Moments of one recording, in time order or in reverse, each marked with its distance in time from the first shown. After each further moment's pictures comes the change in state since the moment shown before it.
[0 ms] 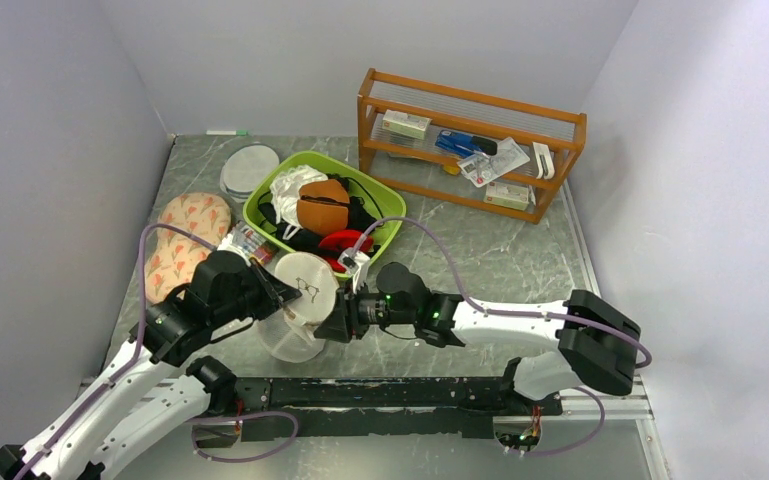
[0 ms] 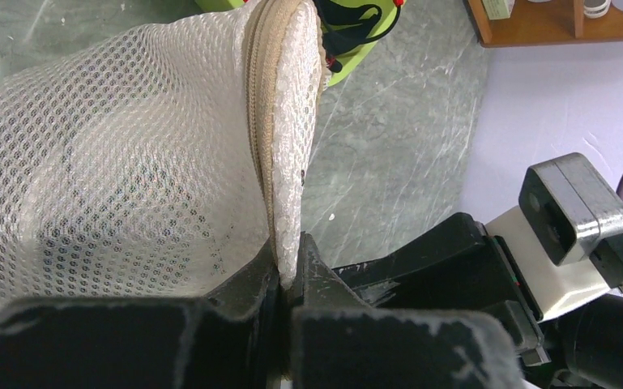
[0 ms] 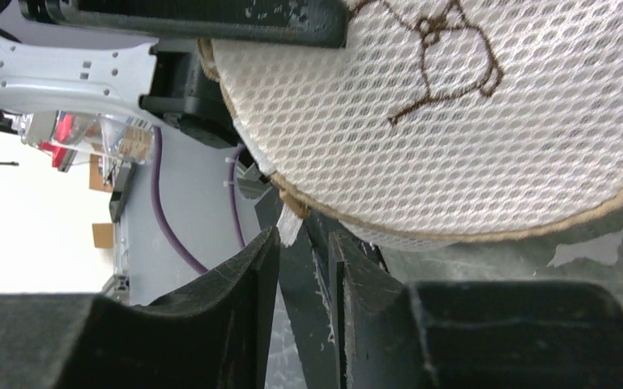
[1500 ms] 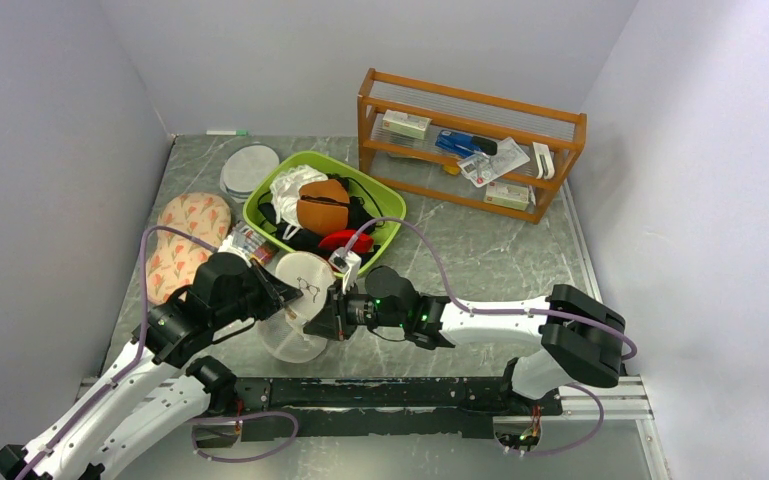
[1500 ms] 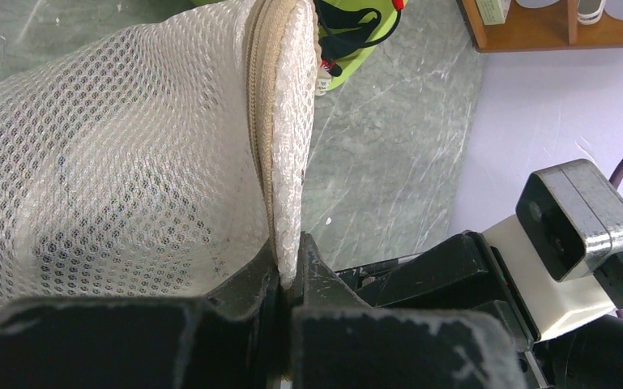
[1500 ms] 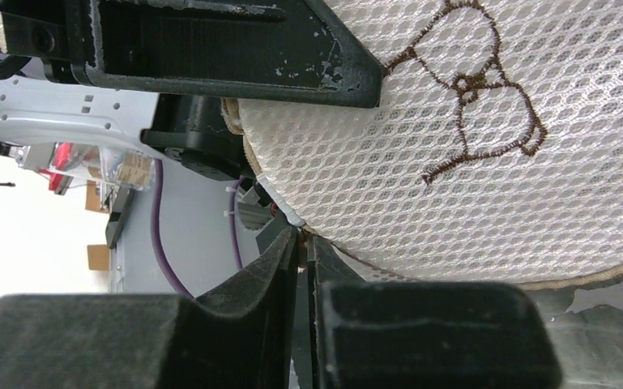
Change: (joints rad) left arm 0.000 -0.012 -0.031 0.034 0.000 -0.021; right arm 0.043 0.092 0.037 0.114 0.089 0.025
